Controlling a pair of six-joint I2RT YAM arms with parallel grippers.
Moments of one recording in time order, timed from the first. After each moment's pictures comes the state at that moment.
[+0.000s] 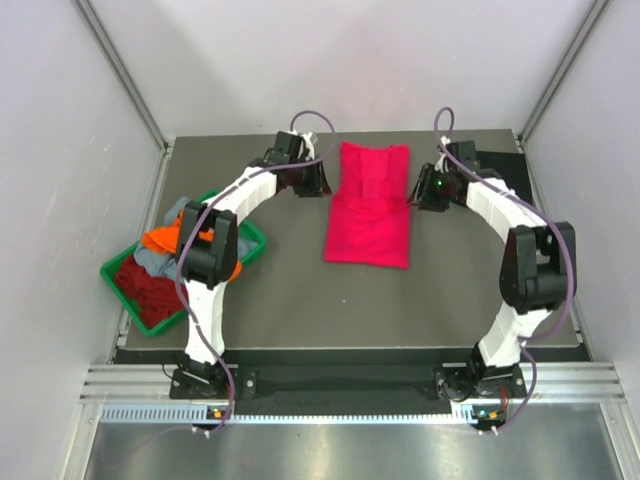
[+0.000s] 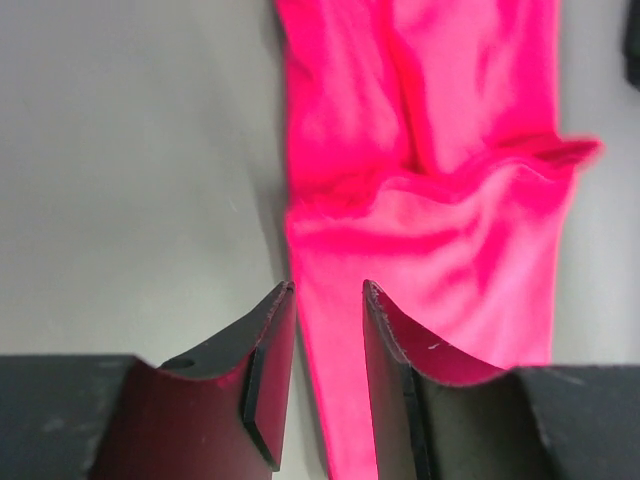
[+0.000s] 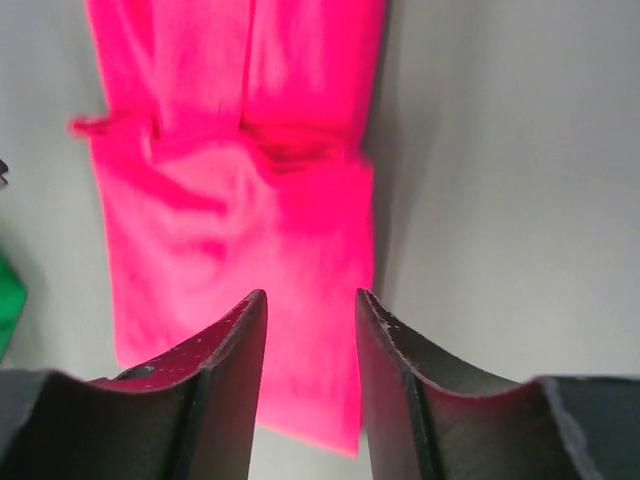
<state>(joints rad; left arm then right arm) -0.36 2.19 1.79 -0.39 0.35 -0.41 0.13 1.82 1.37 -0.44 -0.26 0.41</state>
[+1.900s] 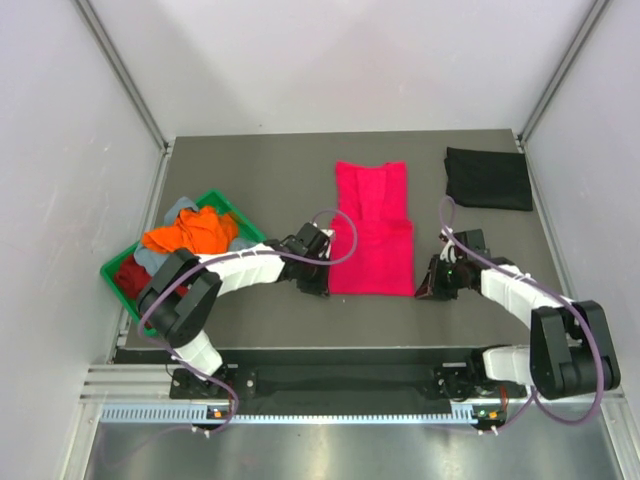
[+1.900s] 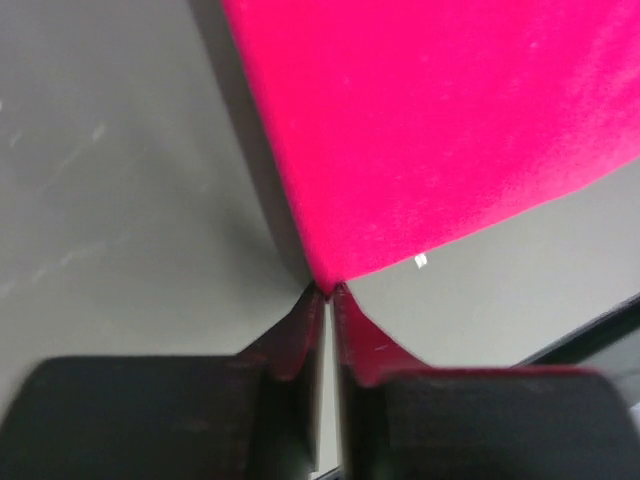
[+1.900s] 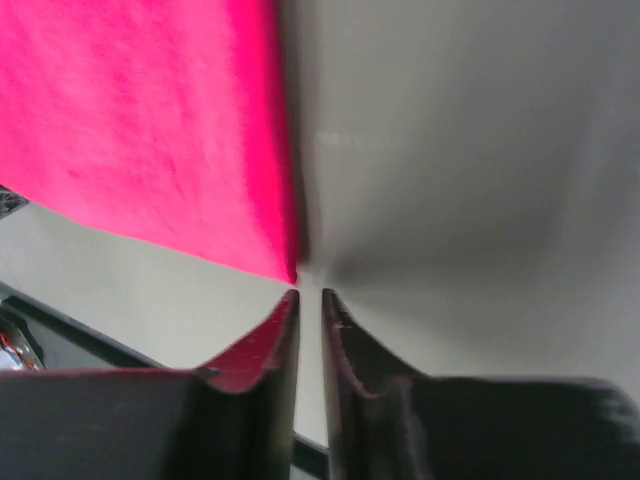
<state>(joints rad) -0.72 1.67 0.91 -0.32 0.19 -0.53 0.15 1.27 0.53 -0.37 -0.41 0.40</state>
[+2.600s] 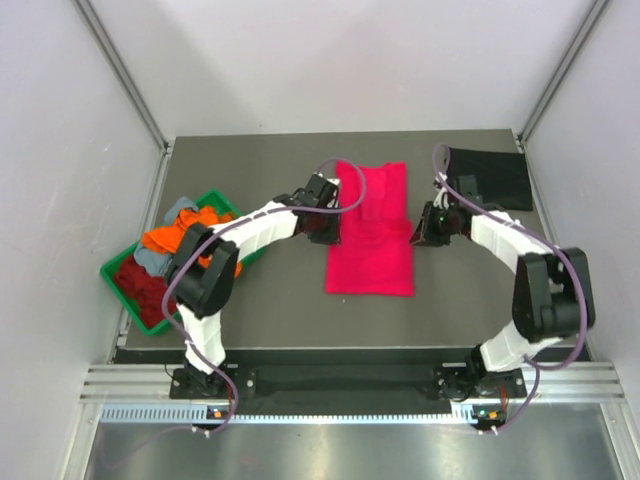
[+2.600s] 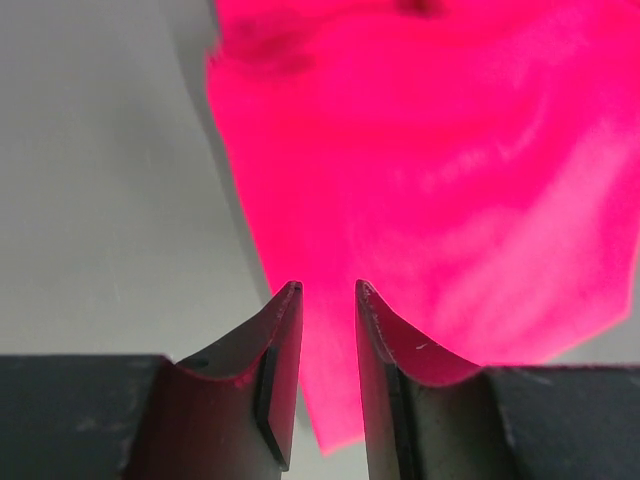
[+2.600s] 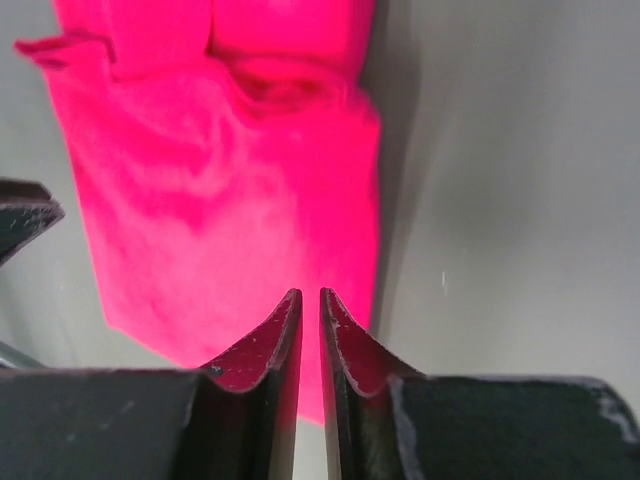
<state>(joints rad) -0.62 1.87 1.35 -0.44 0.08 -0.47 0.15 1.54 0.96 -0.41 -0.35 0.38</state>
